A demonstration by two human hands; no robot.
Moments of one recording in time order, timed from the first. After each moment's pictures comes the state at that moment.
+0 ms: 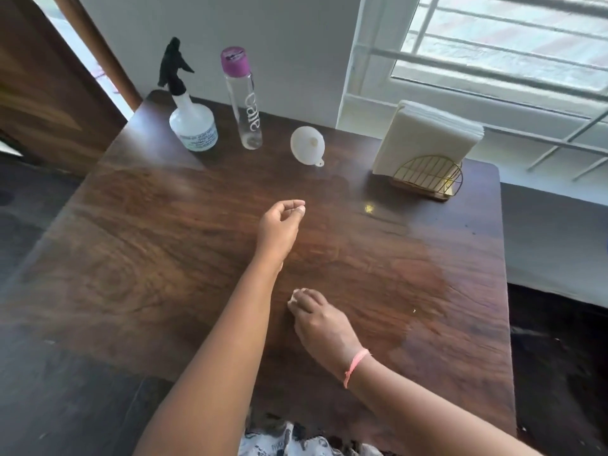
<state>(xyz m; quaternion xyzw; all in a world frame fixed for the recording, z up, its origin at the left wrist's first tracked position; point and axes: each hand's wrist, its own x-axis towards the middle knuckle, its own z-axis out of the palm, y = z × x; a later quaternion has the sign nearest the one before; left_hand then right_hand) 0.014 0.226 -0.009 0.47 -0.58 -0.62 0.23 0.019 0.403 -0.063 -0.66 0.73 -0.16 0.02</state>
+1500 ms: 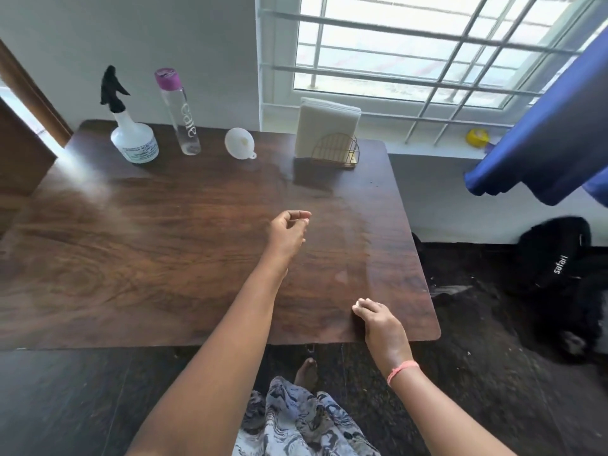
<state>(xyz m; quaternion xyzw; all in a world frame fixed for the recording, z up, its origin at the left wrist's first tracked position) 0.057 0.370 0.036 0.35 -0.60 -0.70 0.15 0.062 0.619 -0.062 -0.33 0.92 -0.19 -0.02</state>
